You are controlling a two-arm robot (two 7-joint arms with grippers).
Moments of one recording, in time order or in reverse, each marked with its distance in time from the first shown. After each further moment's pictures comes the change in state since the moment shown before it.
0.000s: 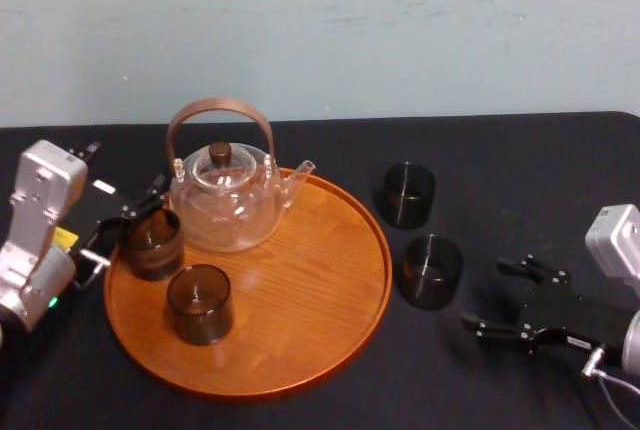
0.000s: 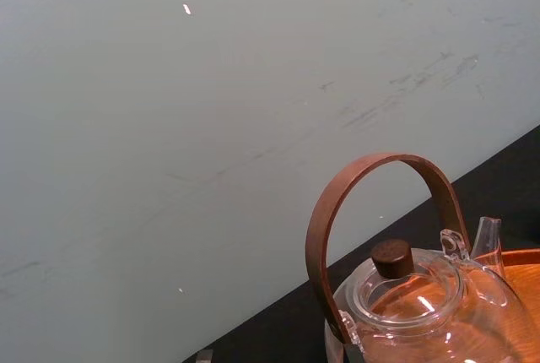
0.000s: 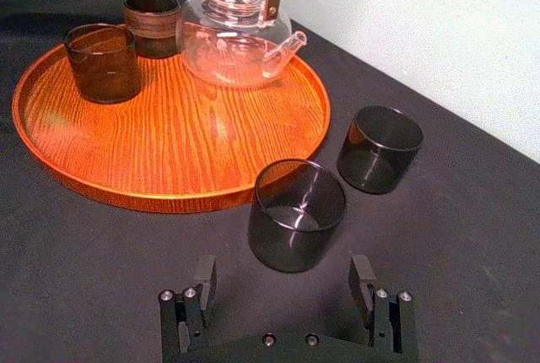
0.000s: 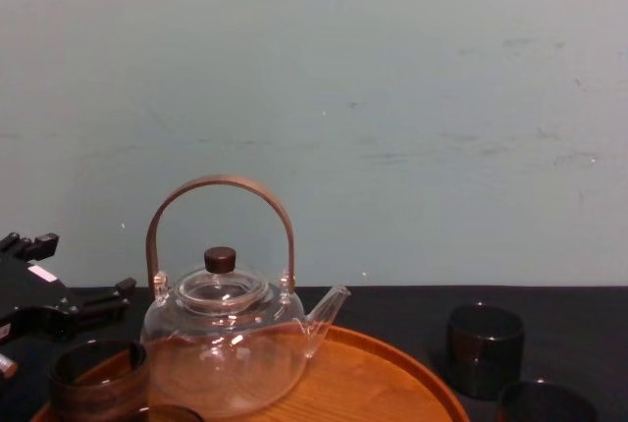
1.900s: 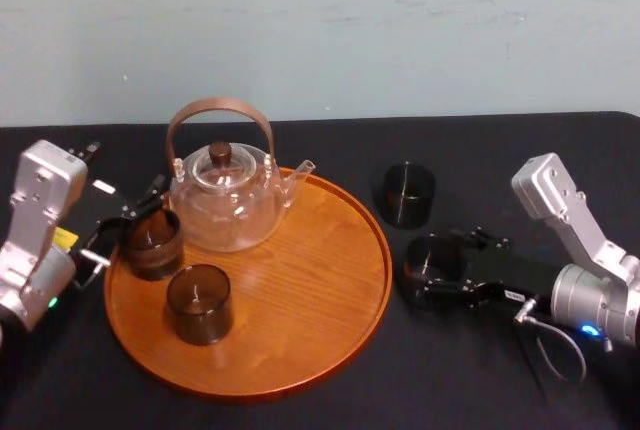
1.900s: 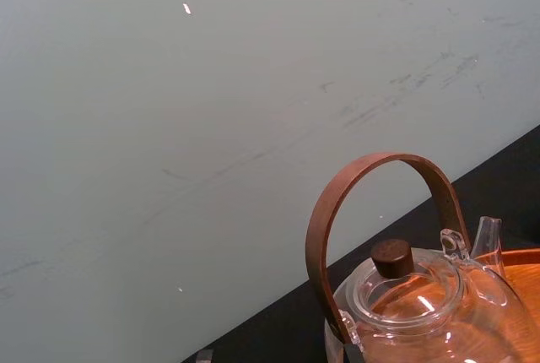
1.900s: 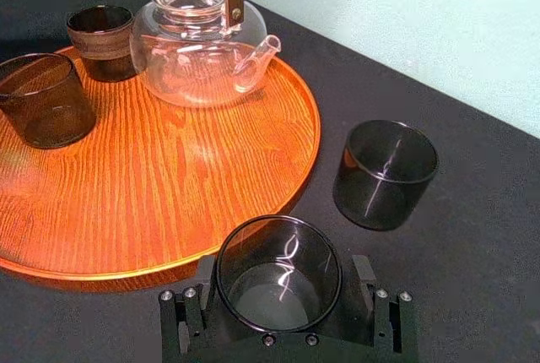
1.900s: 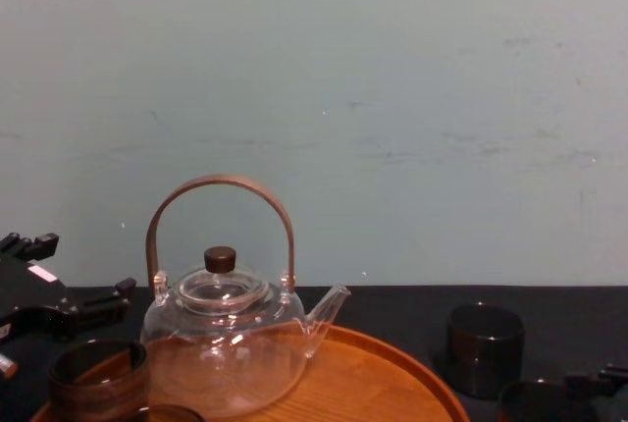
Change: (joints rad) left arm 0.000 0.000 0.000 0.000 0.000 0.000 0.000; right arm 0.235 -0.176 -0.101 0.176 -0.023 0.157 0.008
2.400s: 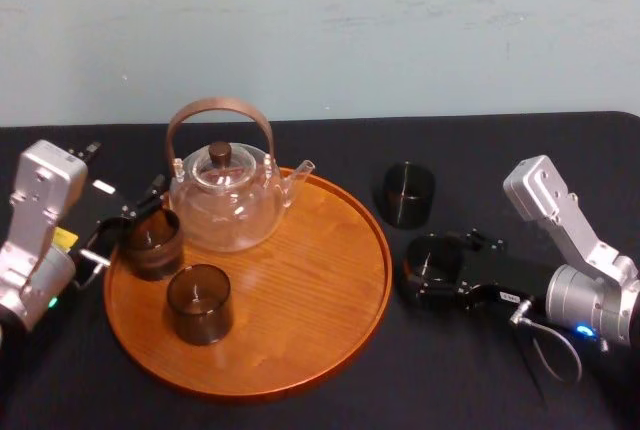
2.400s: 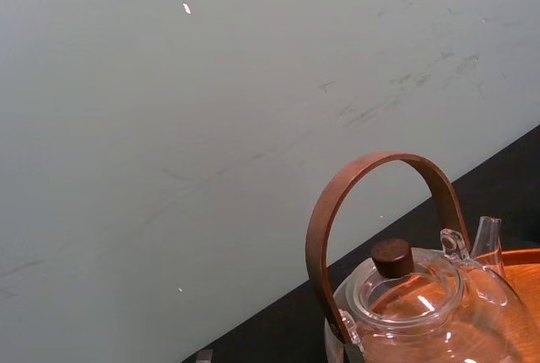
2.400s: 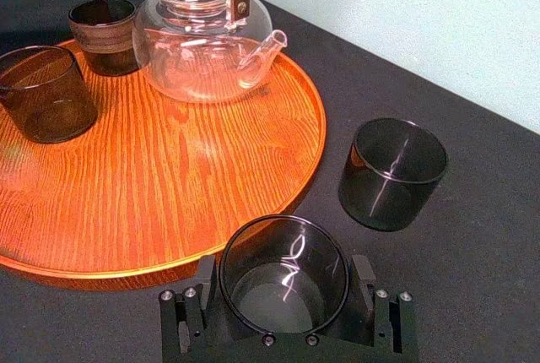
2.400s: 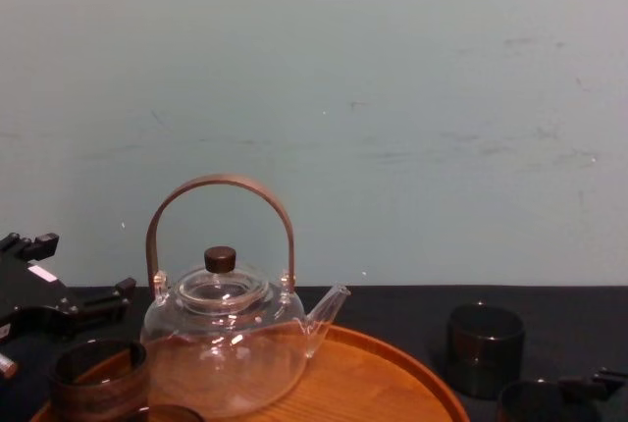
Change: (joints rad) left arm 0.000 0.000 0.000 0.000 0.000 0.000 0.000; right arm 0.012 -0.006 -0.014 0.011 -0.014 0.002 0.003
